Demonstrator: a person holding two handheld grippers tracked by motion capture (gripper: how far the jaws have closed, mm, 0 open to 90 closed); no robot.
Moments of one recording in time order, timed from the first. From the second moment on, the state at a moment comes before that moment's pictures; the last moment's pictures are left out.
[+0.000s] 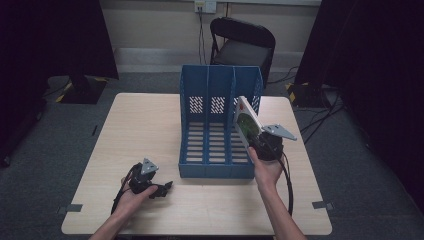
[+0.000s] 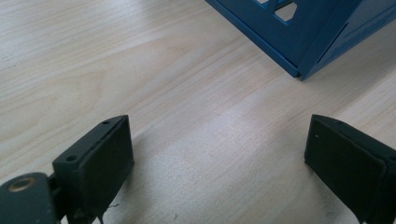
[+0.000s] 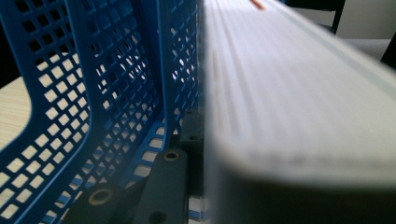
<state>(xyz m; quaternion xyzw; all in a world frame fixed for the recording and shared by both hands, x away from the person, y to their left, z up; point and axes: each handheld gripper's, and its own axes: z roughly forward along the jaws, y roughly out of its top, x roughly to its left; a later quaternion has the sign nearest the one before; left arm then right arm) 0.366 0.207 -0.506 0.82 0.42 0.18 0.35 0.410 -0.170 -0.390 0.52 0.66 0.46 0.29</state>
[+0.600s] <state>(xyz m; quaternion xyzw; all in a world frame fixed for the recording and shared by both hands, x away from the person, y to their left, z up) 0.366 0.207 -0.506 0.82 0.42 0.18 0.35 0.431 -0.167 -0.427 0.54 0.68 0.41 0.28</state>
